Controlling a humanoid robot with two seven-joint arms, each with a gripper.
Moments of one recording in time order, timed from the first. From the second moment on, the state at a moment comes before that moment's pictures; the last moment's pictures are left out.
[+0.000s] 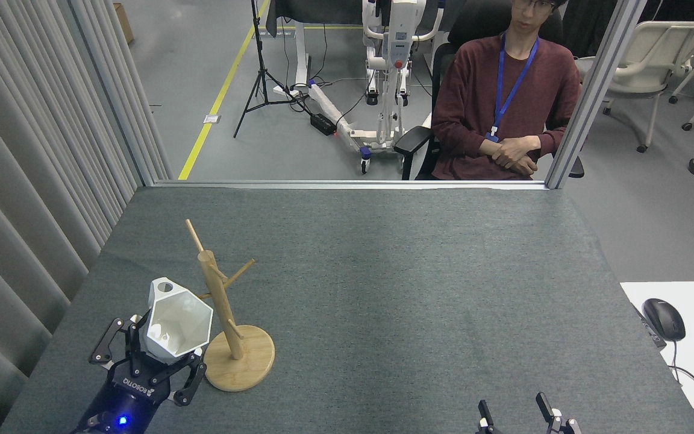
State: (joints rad) left arm 0.06 0.09 0.18 -1.65 -2.15 -0.31 0.42; right arm 0.28 -0.11 0.06 -1.56 1.45 -0.07 -0.26
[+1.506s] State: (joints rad) left arm 0.12 0.02 0.26 -1.54 -2.13 -0.28 0.46; right arm 0.27 -0.09 0.06 -1.56 1.44 -0.09 -0.27
